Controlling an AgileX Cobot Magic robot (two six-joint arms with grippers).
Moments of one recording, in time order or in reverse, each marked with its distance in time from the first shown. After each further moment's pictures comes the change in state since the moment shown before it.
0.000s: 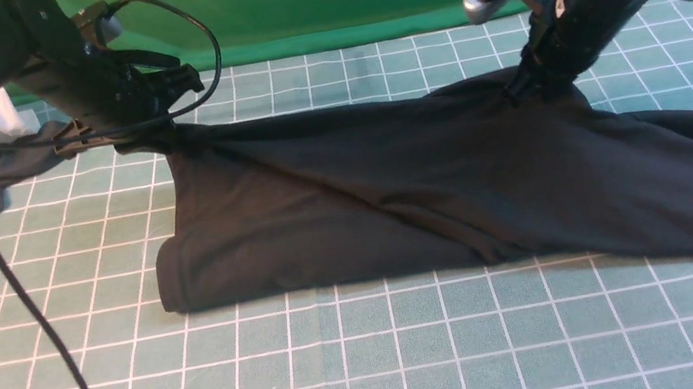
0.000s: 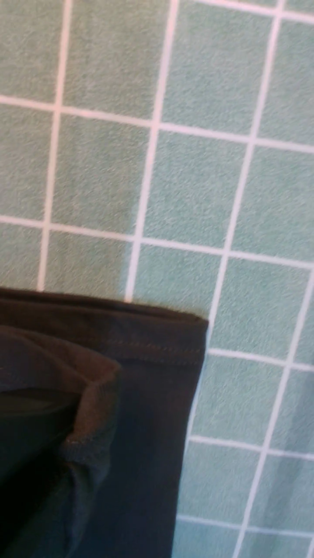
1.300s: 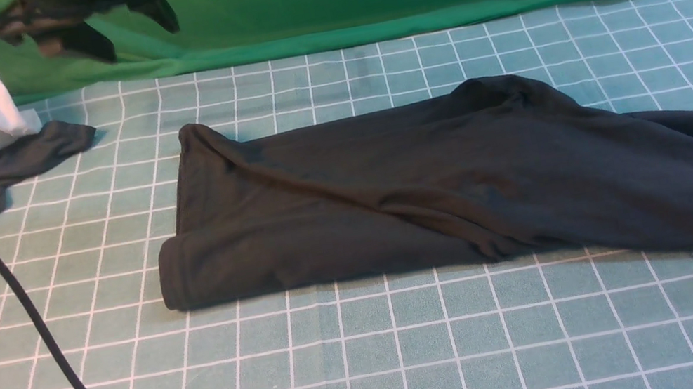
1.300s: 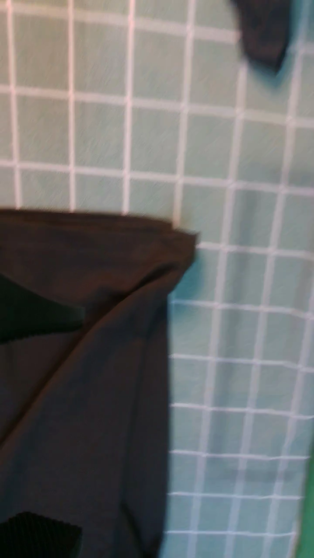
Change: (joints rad) right arm -0.369 -0.464 0.197 0.057 0.542 0.007; left arm 0.004 -0.020 -0.412 -0.086 0.432 0.056
